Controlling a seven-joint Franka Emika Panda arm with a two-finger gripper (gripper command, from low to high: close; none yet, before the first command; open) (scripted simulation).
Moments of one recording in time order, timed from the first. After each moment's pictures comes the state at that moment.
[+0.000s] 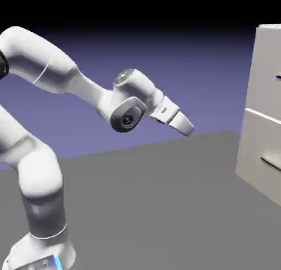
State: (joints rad) arm 0.03 -0.53 -0.03 -2.78 0.05 3.03 0.75
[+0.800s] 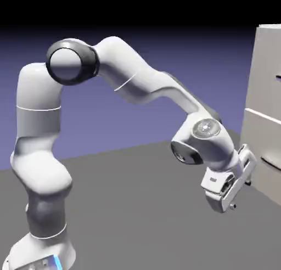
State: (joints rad) arm 0.36 0.23 -0.72 -2.25 1.10 2.82 0.91
